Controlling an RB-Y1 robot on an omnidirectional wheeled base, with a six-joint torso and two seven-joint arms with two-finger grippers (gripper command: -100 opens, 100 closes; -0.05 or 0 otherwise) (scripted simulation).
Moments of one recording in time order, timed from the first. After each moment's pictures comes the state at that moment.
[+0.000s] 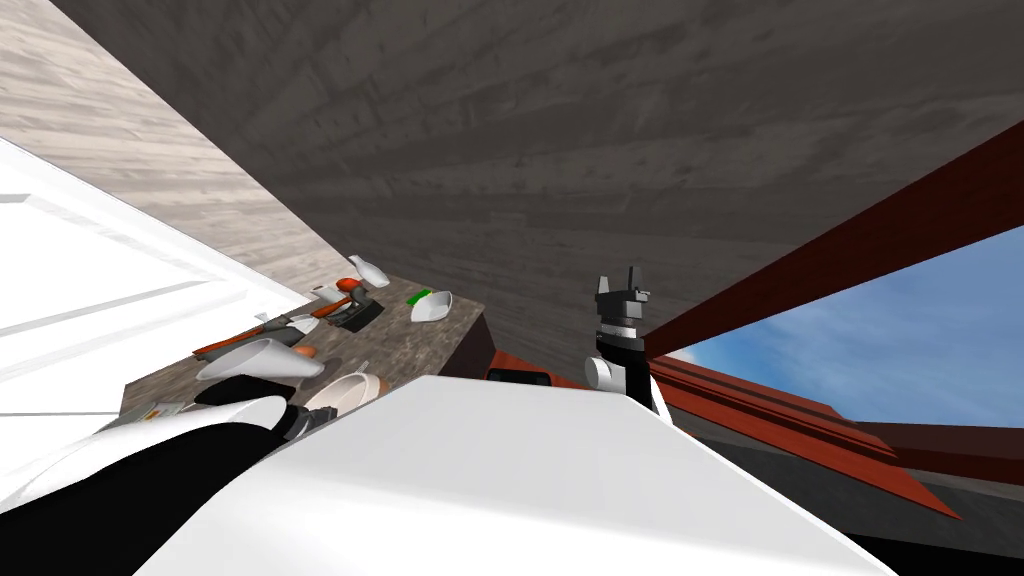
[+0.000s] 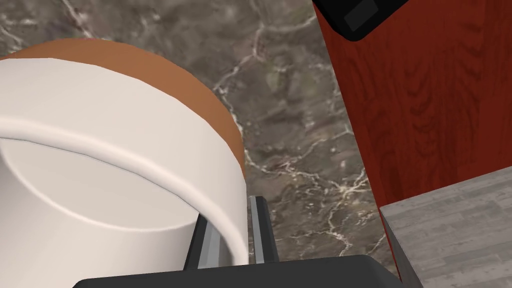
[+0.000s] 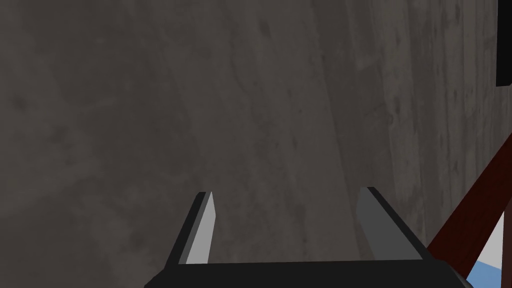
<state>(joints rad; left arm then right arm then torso) 0.98 0.56 0.73 -2.37 0.82 1.75 0.51 0.46 0.00 0.02 -2.22 0.00 -0.45 -0.16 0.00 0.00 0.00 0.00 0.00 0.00</state>
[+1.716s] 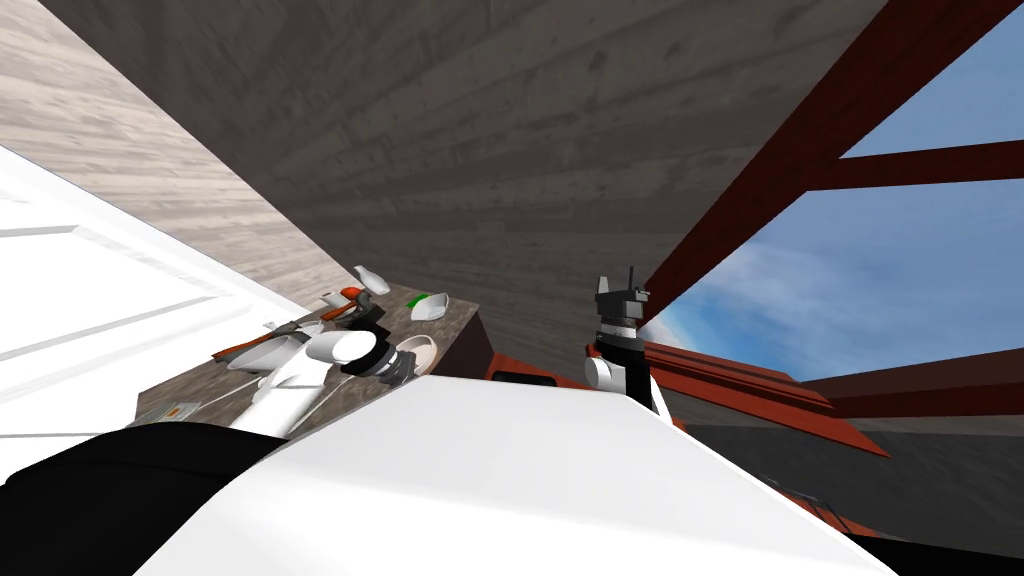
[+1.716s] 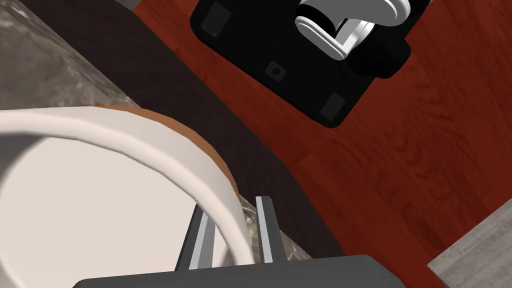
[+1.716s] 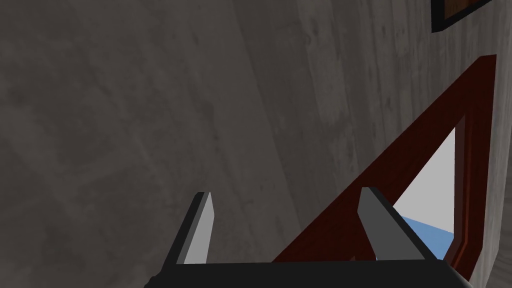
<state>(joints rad) 0.48 0.78 0.35 -2.10 1.05 1.77 0.64 0.46 0.00 0.02 -2.22 0.00 -0.45 -0.16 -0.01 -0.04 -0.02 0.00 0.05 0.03</state>
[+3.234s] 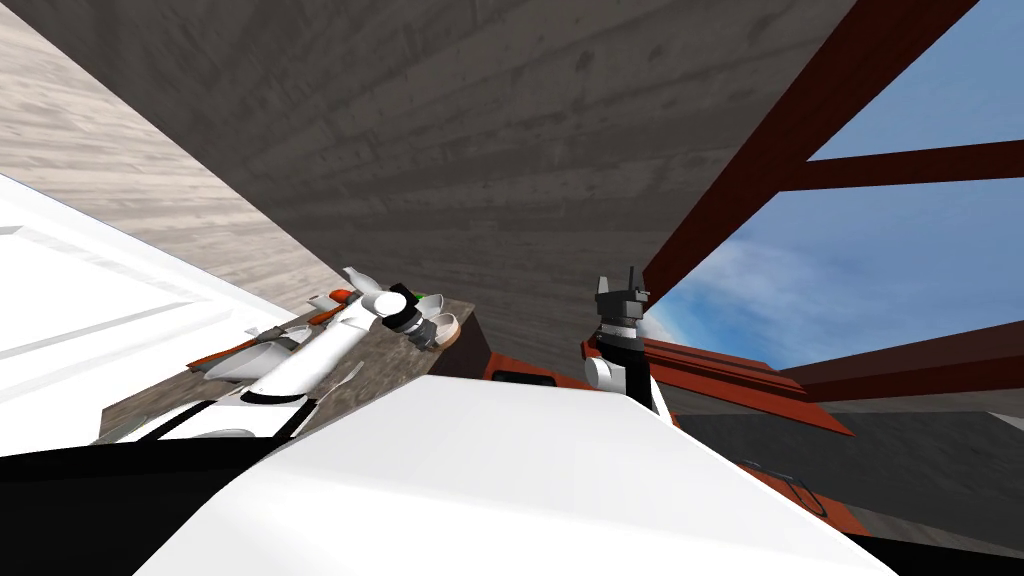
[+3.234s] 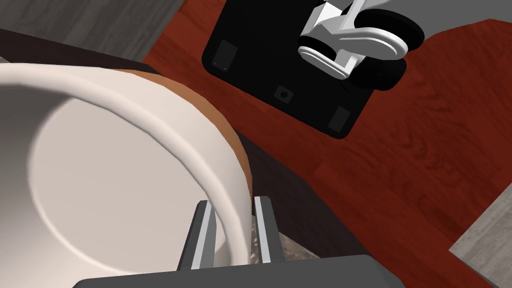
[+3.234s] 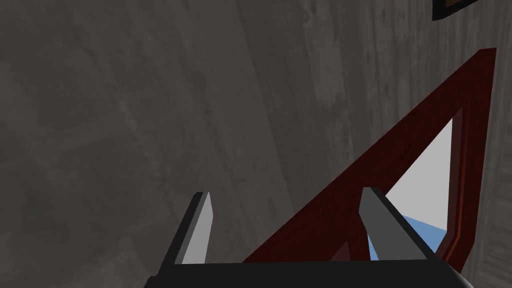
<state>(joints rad) 0.01 0.98 0.03 -1.86 1.22 1.76 0.77 0.46 0.00 0.02 -2.22 0.00 -0.45 -0.16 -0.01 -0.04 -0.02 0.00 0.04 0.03</state>
